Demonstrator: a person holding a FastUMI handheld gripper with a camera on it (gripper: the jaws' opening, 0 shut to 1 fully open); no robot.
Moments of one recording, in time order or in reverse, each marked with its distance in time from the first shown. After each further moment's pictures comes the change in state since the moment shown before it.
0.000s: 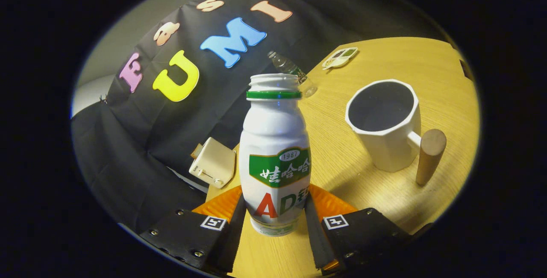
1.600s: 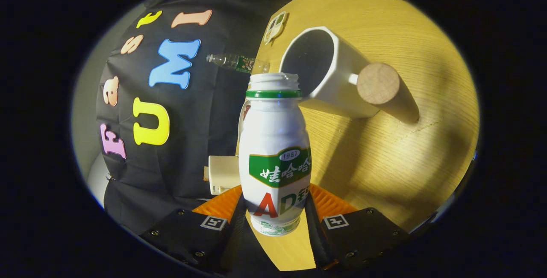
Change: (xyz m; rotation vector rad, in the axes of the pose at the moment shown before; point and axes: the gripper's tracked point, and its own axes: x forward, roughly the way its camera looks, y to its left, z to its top) arm -0.015 -0.005 -0.014 0.516 0.144 -0.041
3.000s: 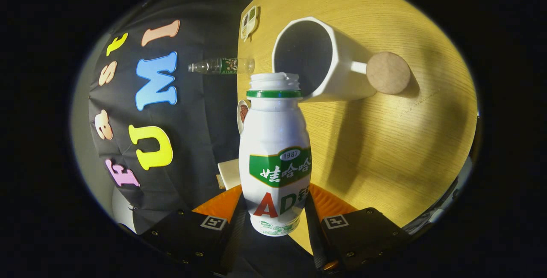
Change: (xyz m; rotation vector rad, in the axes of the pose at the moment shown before) arm 0.000 0.028 0.004 0.237 0.071 -0.014
